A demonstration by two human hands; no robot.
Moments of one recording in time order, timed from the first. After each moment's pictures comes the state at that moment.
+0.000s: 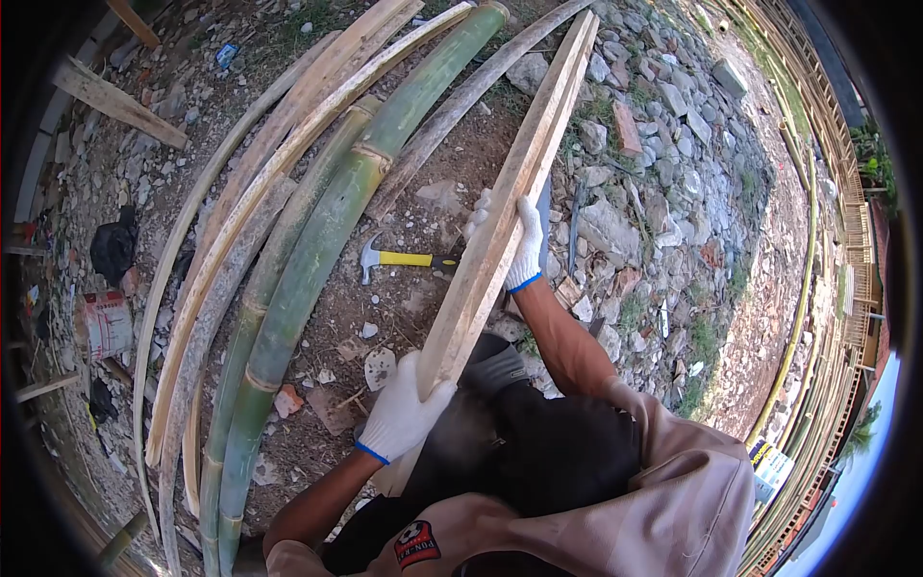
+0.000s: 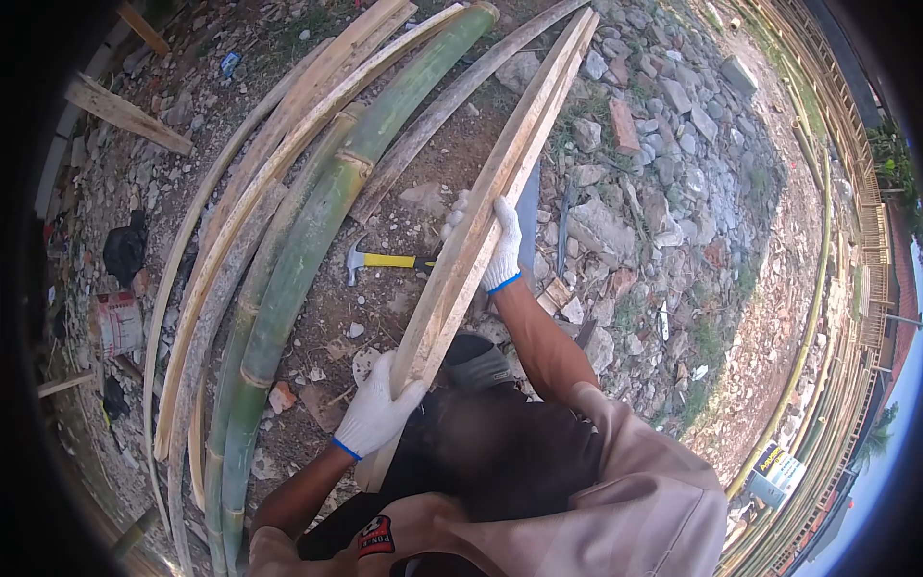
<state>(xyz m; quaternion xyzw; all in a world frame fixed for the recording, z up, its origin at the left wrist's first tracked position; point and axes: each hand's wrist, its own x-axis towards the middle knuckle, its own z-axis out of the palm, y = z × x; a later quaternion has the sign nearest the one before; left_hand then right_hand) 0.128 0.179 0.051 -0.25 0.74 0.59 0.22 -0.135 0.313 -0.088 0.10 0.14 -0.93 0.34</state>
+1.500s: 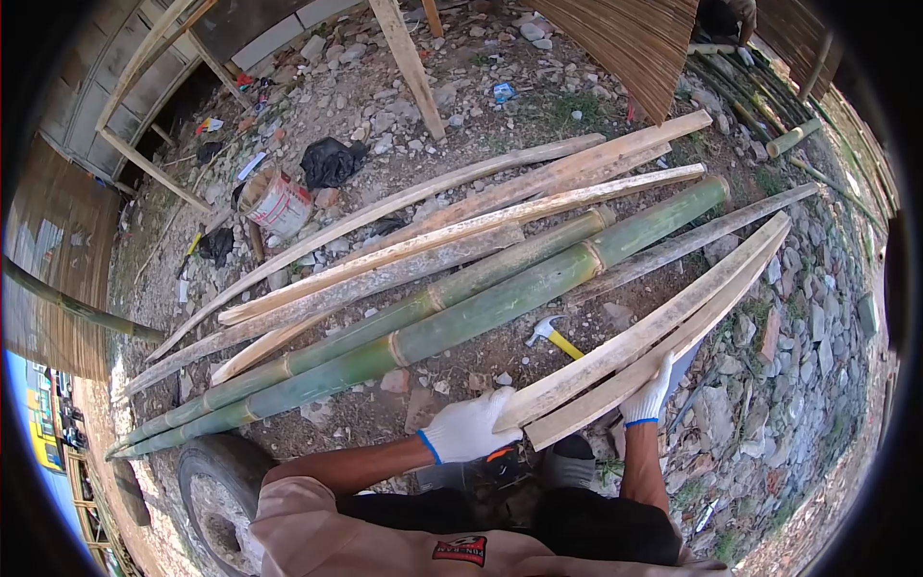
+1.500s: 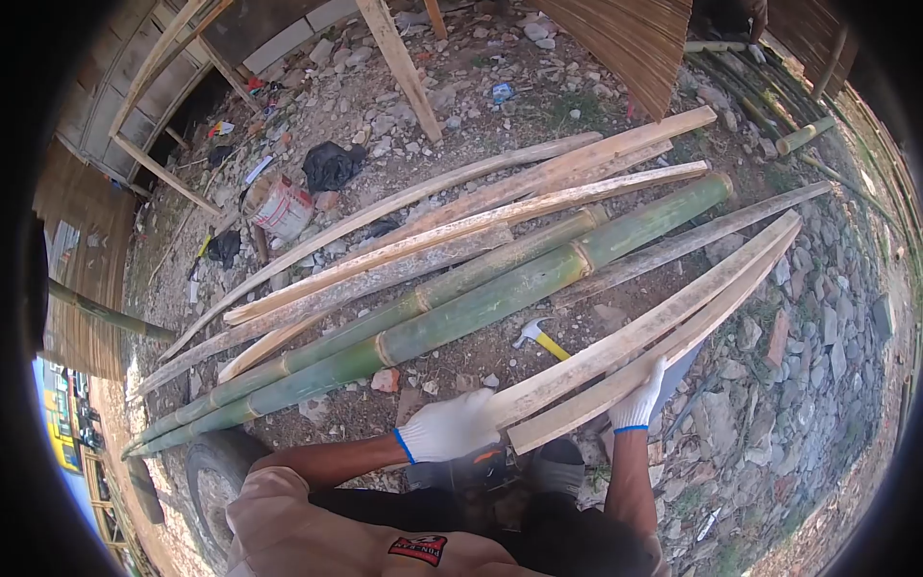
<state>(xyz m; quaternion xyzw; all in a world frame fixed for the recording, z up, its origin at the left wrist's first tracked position) 0.162 0.146 0.045 -0.21 0.90 0.37 0.14 -0.128 0.323 -0.092 0.19 0.38 -0.85 0.31</state>
